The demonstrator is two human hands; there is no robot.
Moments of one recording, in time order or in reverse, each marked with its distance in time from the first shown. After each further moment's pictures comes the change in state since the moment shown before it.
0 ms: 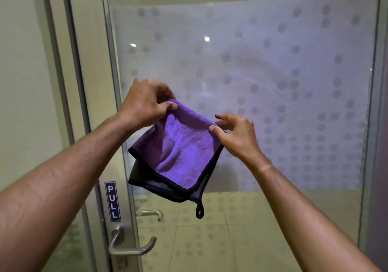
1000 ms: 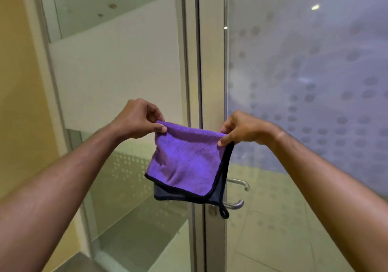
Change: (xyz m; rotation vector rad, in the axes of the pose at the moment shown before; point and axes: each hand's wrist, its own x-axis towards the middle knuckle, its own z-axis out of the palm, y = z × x) left_hand -0.175 -0.087 -0.188 0.229 -0.206 -0.554; right_hand -0.044 -0.137 0.124 0.209 -1.093 -0.036
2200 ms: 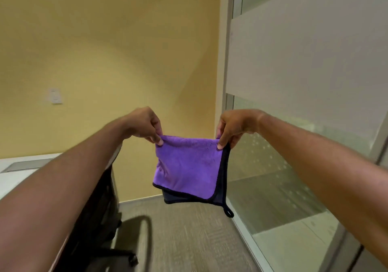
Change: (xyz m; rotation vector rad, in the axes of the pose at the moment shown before) left_hand -0.323 -0.142 -0.248 0.217 0.004 -0.969; right_hand 0.045 -0.299 0.328 -0.122 -0.799 -0.354
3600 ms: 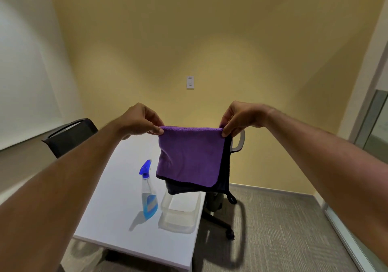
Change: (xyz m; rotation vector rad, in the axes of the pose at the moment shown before) left_hand -0.308 -0.343 -0.227 -0.168 0.381 -0.289; right_hand 0.059 -0.390 0.261 0.071 -0.221 -0.461
